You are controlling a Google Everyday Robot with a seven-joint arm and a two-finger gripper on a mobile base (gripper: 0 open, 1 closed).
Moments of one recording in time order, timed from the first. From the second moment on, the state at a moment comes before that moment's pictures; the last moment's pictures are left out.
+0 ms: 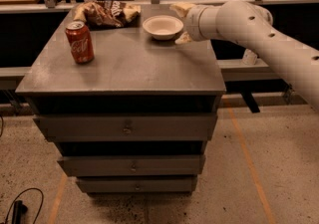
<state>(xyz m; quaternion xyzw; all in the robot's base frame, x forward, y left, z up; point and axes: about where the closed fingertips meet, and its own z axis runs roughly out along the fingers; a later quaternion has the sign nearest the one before) 0.793 -0.069 0.916 -0.72 0.40 -0.27 0.50</state>
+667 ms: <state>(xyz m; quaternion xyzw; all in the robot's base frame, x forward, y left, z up) 0.823 -0.045 0.887 -0.74 0.38 -0.25 0.49</state>
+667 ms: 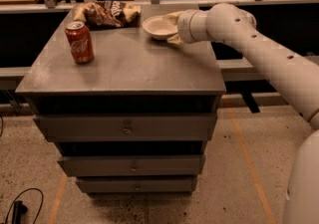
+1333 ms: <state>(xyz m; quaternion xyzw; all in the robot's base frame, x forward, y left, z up) 0.839 -0.040 0.872 -0.75 0.38 -0.24 0.49</state>
